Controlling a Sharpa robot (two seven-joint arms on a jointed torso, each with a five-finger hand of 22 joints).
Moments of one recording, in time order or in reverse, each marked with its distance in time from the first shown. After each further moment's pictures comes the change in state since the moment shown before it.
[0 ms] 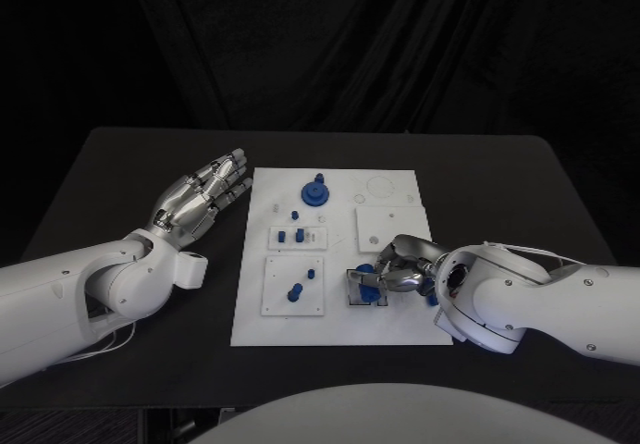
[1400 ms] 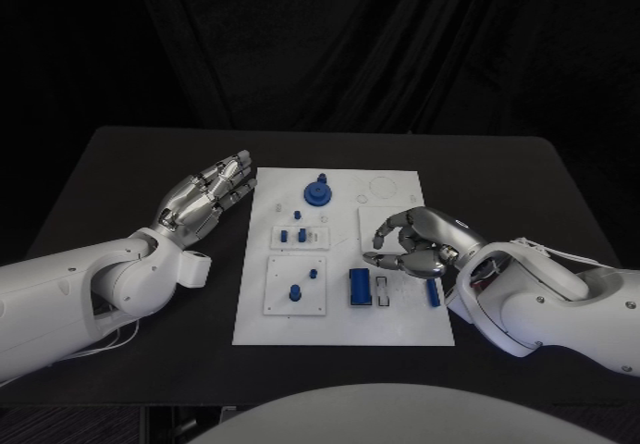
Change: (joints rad) left arm -0.003 0.004 0.000 -0.007 0.000 0.011 -0.006; left_hand 0.011 0.003 0.008 -0.003 0.011 0.013 0.013 0.000 0.001 0.000 0.000 0.000 0.000 0.000 0.000 0.000 0.000 0.000 0.000 0.000 0.004 0.001; right arm -0.001 -0.093 0.000 0.039 -0.224 -0.210 0.257; right_hand 0.332 0.014 -0.194 -0.028 0.074 -0.158 0.053 -0.053 -0.040 0.000 0.043 0.000 0.001 -0.001 0.035 0.000 0.000 0.000 0.001 0.030 0.015 0.000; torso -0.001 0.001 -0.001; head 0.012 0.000
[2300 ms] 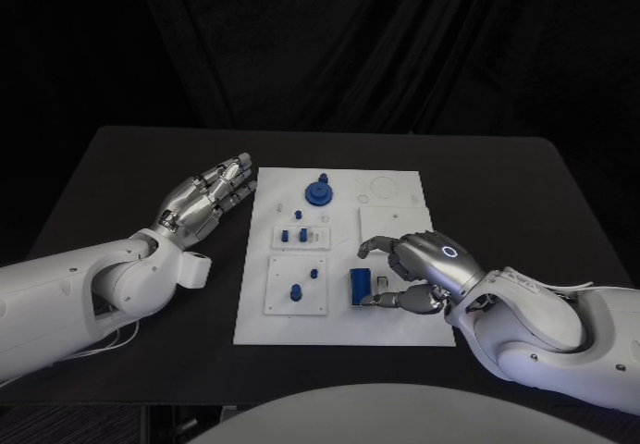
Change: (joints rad) left arm -0.006 -0.002 0.000 -0.006 0.000 0.005 -0.007; left_hand 0.017 -0.001 0.008 -0.003 0.013 -0.001 0.007 0.000 0.000 0.000 0.000 0.000 0.000 0.004 0.004 0.000 -0.001 0.000 0.004 0.004 0.000 0.002; right arm -0.114 0.013 -0.001 -0.012 -0.505 0.011 -0.005; right_hand 0.000 -0.136 0.080 0.031 -0.392 -0.299 0.018 0.023 -0.167 0.000 0.000 0.000 0.000 0.000 0.000 -0.004 0.000 0.000 0.001 0.001 -0.050 0.001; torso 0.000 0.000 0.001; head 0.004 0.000
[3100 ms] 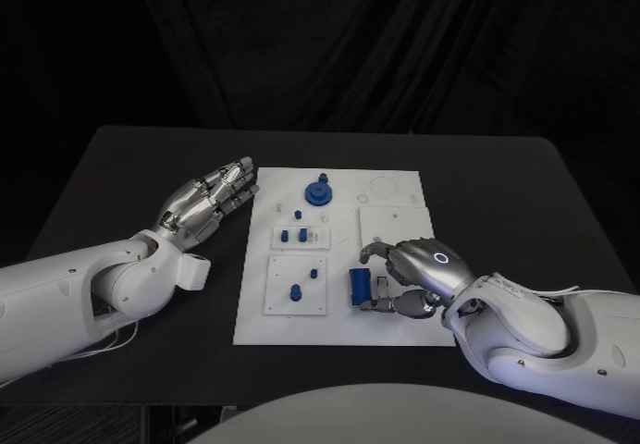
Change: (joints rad) left arm -0.002 -0.001 0.000 -0.002 0.000 0.018 -0.024; left_hand 0.004 -0.004 0.003 0.003 0.000 0.007 0.007 0.000 0.002 0.004 0.004 0.004 0.001 -0.001 0.006 0.000 0.000 0.000 0.004 0.004 0.004 0.003; right arm -0.028 0.036 0.000 -0.034 -0.054 0.041 -0.084; right_hand -0.028 -0.011 -0.013 0.000 0.009 -0.068 0.018 0.114 -0.012 0.000 0.014 0.000 0.000 -0.002 0.012 -0.013 0.000 0.016 0.001 0.014 -0.046 0.000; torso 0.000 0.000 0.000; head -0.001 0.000
